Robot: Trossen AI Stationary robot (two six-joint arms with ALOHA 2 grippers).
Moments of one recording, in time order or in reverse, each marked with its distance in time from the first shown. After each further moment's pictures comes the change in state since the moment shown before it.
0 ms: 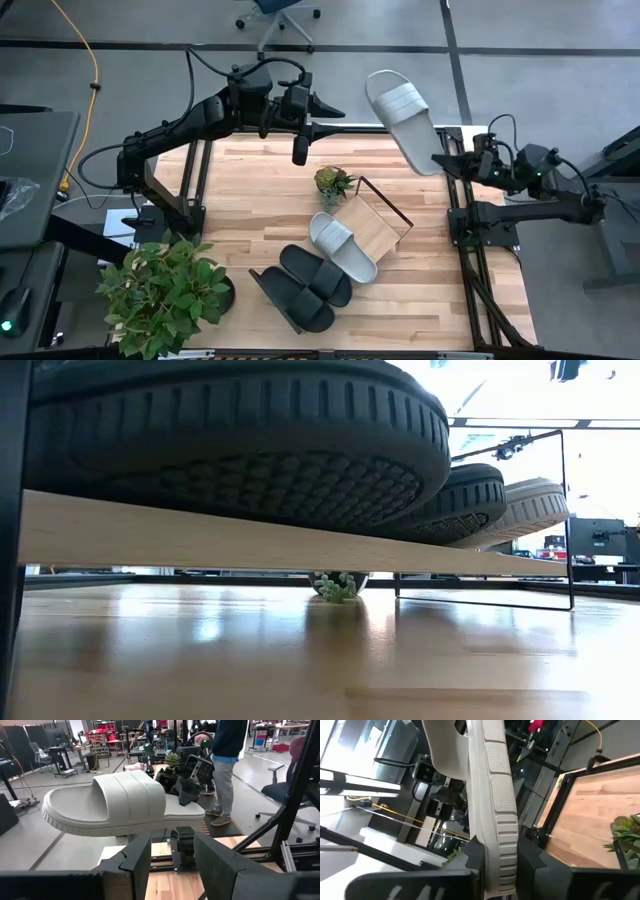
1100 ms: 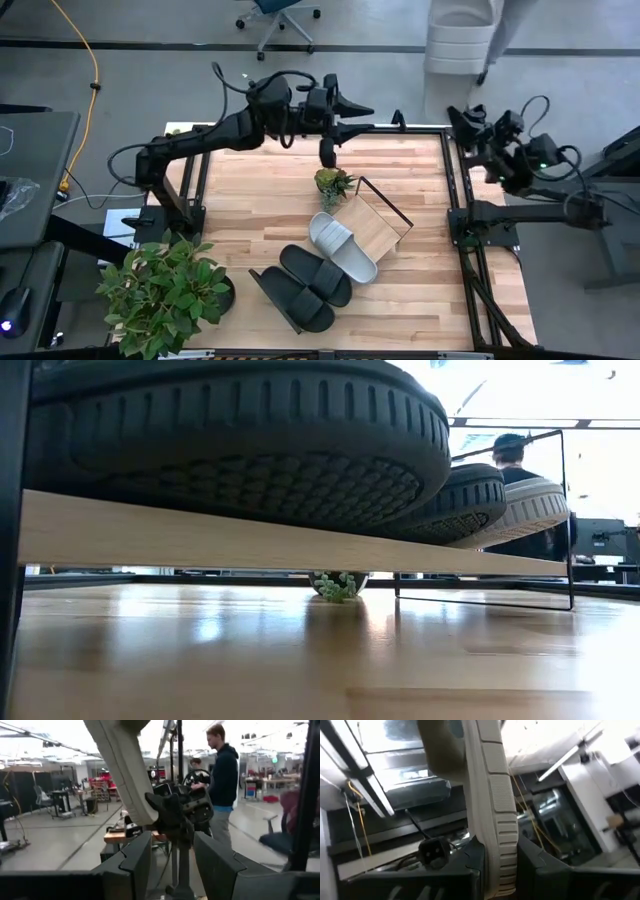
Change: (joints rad) left arm -0.065 0.144 -0.001 0.432 -0.041 -0.110; right arm -0.142 0.214 0.001 0.763 0.078 -0.911
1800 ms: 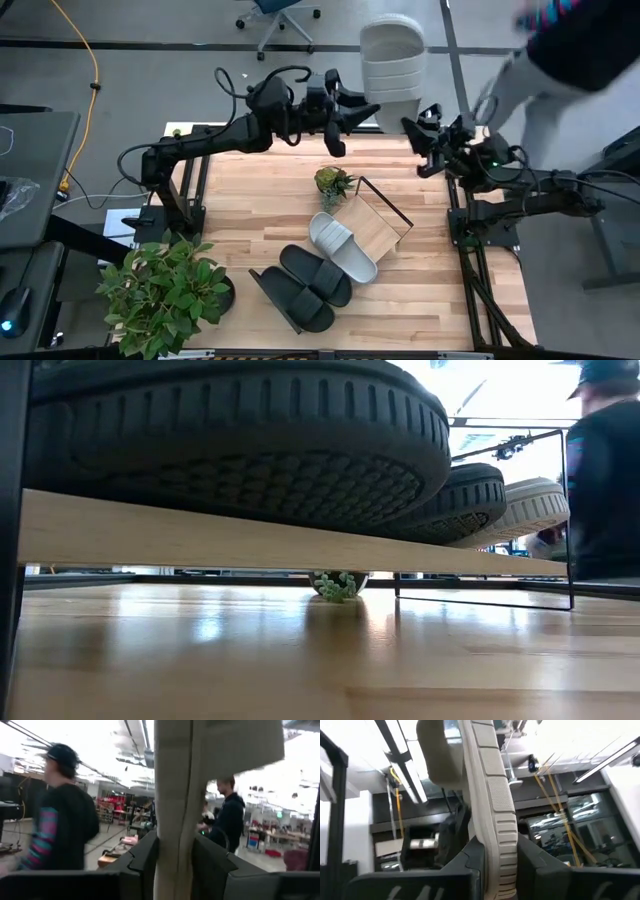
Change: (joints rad) left arm -0.014 0.044 0.004 0.206 -0.097 -0.216; right arm 0.000 0.338 -0.004 0.385 -0.188 -0.037
